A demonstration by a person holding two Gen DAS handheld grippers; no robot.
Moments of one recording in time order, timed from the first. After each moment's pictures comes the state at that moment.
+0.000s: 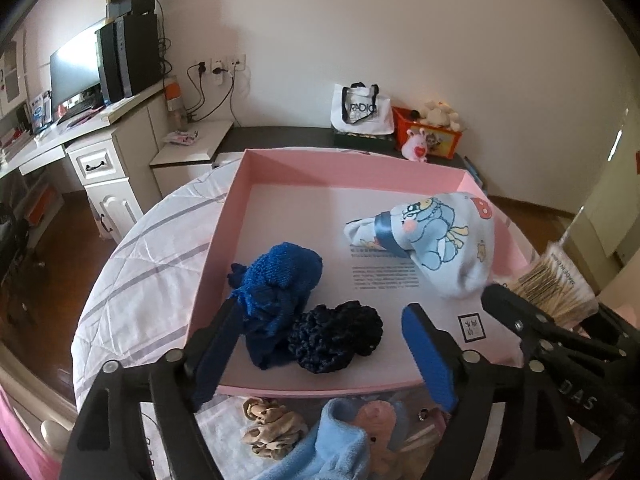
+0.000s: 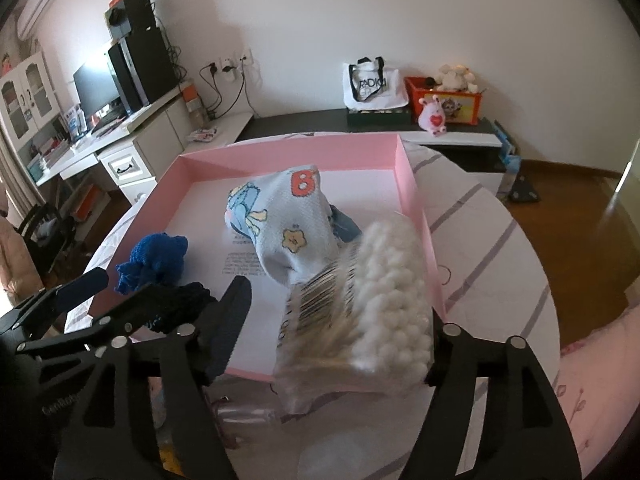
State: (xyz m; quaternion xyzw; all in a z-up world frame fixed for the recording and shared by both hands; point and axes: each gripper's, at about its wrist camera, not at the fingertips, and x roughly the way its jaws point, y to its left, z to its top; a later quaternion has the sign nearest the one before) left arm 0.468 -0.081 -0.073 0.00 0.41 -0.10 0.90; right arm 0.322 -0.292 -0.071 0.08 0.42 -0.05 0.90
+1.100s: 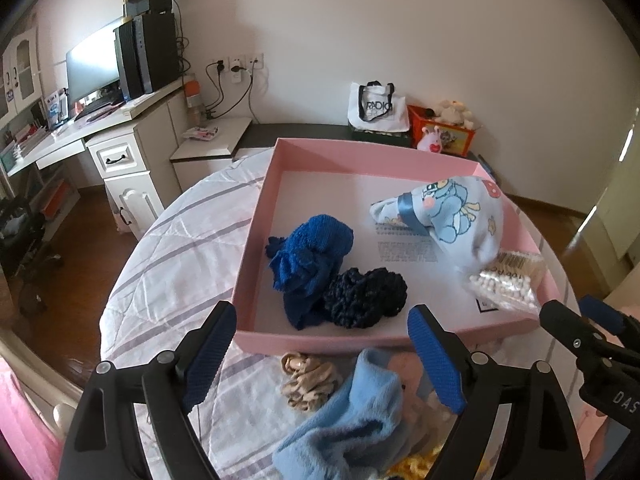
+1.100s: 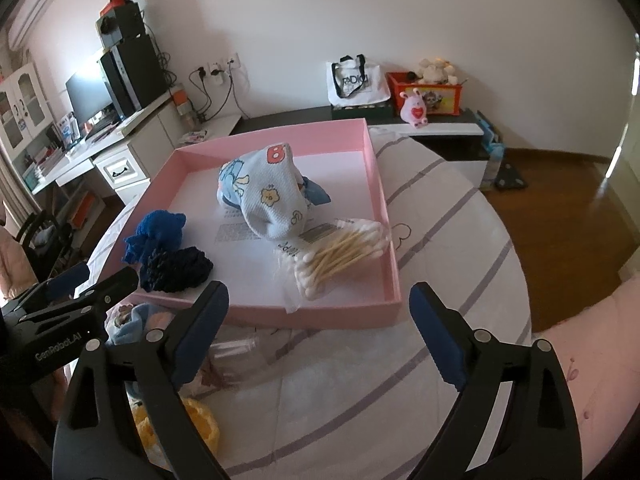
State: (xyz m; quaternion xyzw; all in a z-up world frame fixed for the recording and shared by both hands) left arm 0.428 -0.064 -0.058 0.01 0.42 -0.08 0.90; right arm 0.270 -0.298 -0.058 0.09 0.41 -0.08 0.90
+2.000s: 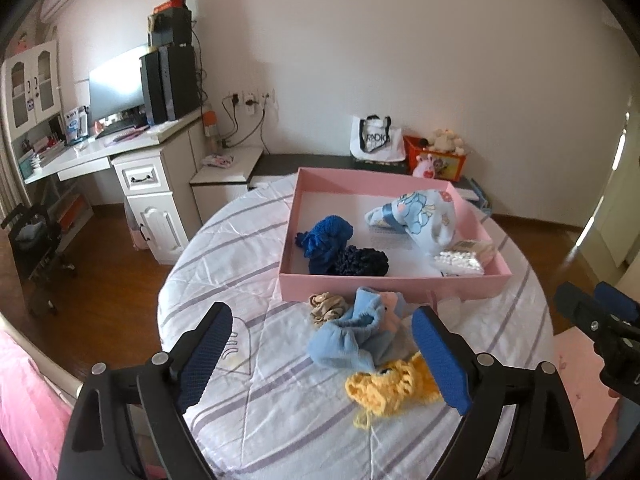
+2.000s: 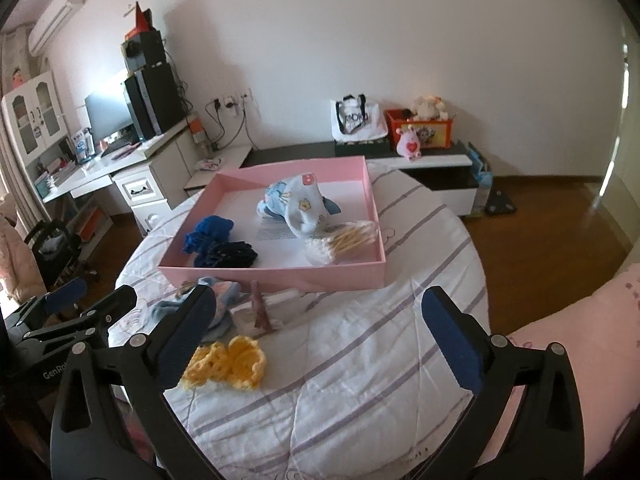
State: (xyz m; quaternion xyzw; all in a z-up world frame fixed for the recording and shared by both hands) left arm 0.287 -0.030 0.008 0.00 0.36 -0.07 0.93; right arm 0.168 -0.258 0.009 0.07 0.34 -0.08 0.93
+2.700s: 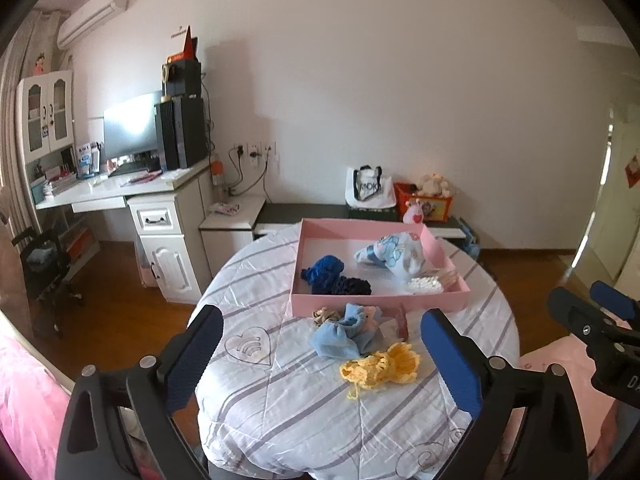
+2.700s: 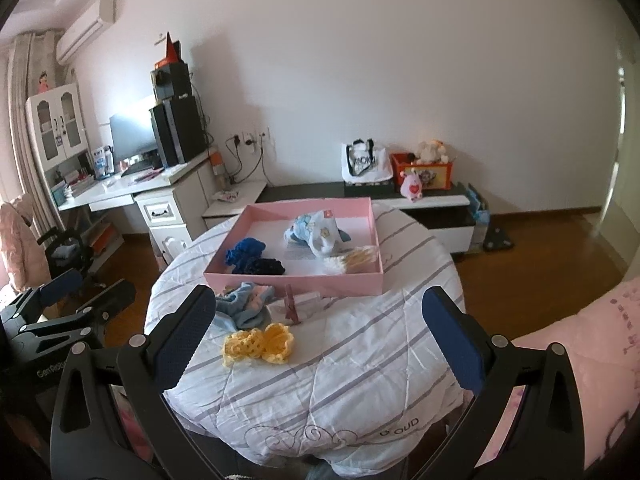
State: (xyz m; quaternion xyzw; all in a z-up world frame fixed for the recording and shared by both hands) left arm 0.162 -0.011 0.062 0.00 0.27 -0.08 0.96; right arm 0.085 -0.228 0.060 0.05 0.27 -0.07 0.96
